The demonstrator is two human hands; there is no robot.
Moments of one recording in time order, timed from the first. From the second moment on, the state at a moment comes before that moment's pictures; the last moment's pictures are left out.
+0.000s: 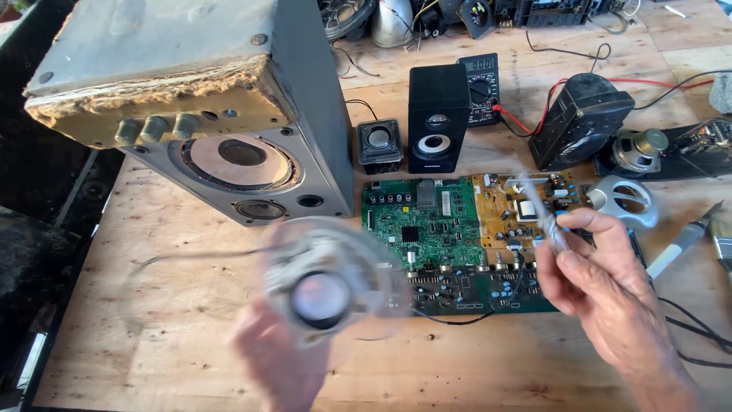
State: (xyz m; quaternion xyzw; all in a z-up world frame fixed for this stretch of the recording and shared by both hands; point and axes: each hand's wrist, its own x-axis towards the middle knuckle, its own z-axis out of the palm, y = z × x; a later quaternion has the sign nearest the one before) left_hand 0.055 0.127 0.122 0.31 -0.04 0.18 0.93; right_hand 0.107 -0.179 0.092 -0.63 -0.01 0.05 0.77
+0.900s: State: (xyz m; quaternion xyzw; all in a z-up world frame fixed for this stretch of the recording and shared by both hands) left_hand 0.133 0.041 0.042 0.36 -0.10 -0.29 0.88; right_hand 0.218 -0.122 0.104 -0.84 -0.32 -0.14 0.42
